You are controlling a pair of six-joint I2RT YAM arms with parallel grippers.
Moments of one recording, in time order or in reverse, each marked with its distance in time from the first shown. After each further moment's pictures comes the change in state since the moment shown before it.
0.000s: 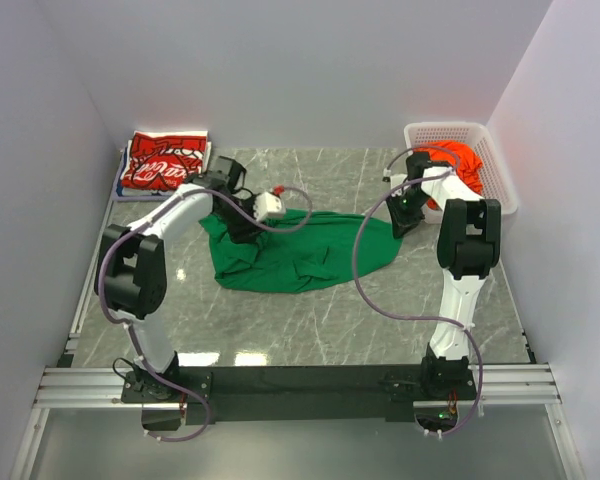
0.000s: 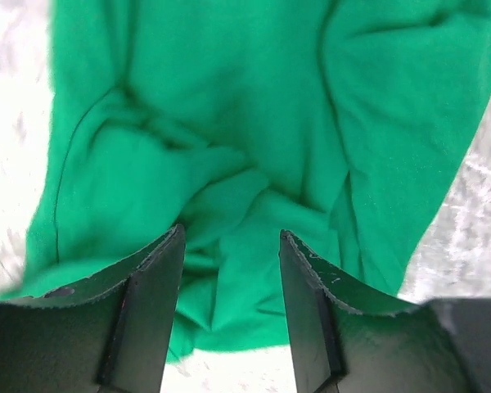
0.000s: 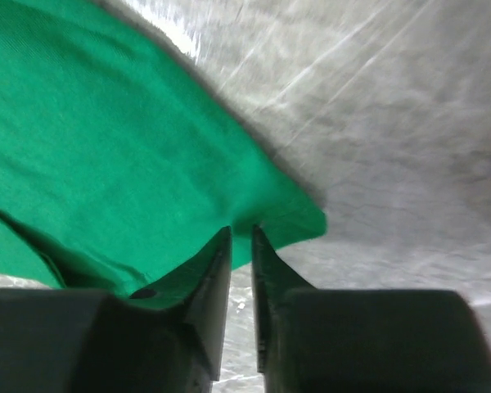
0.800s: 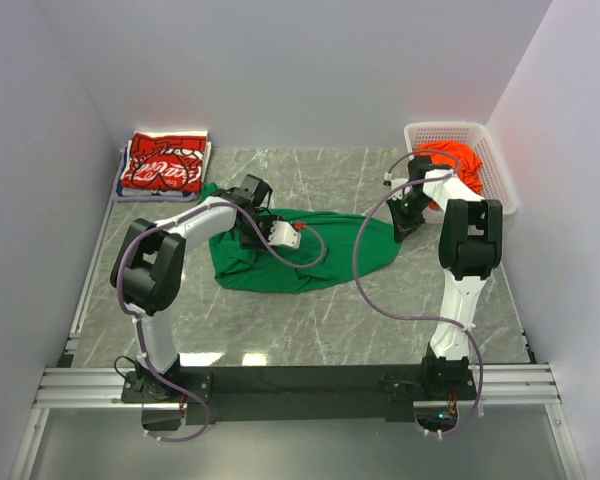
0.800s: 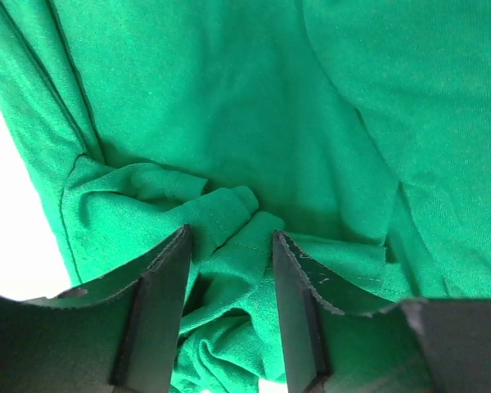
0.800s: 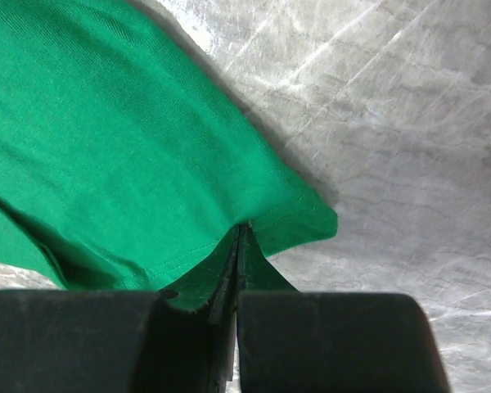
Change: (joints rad) left arm -0.156 0.071 -0.091 0.143 -0.251 0.298; right arm -0.012 -0.008 -0.051 0.008 -0.035 -0.011
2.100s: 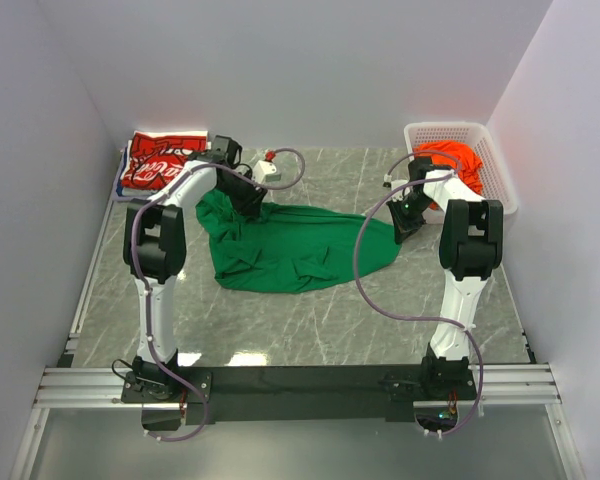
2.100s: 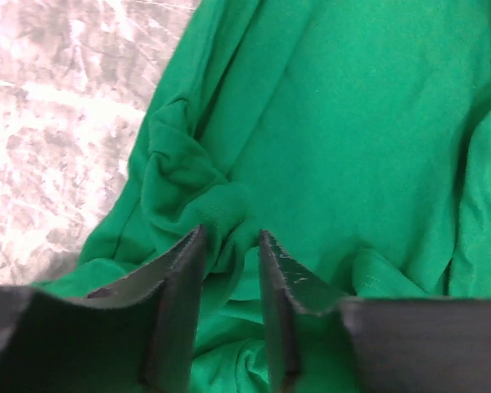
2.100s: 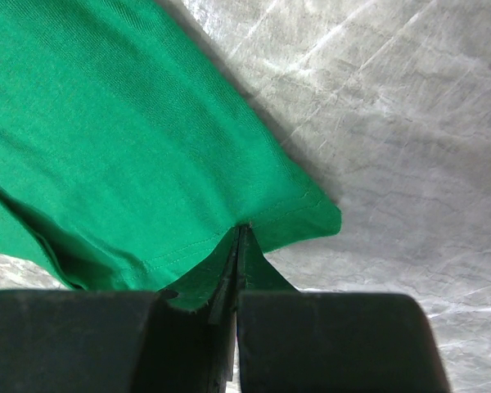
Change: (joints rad) left arm 0.235 0.279 0.469 -0.158 0.351 -0.473; right arm -0.004 -0.008 -0.010 -0.016 -0.007 -0.023
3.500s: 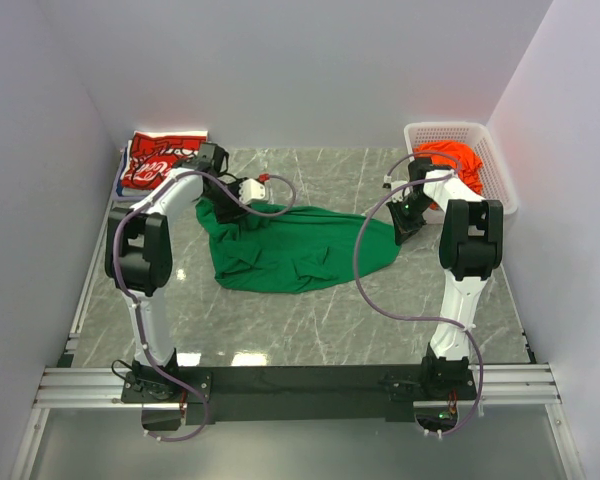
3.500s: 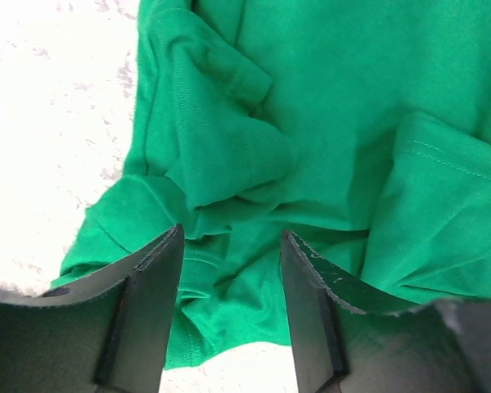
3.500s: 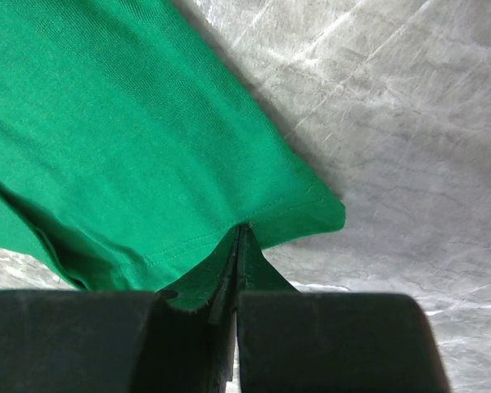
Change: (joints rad) left arm 0.033 -0.162 -0.197 0.008 -0.125 0.431; right arm 0.000 0.000 0.000 -0.015 0.001 -0.007
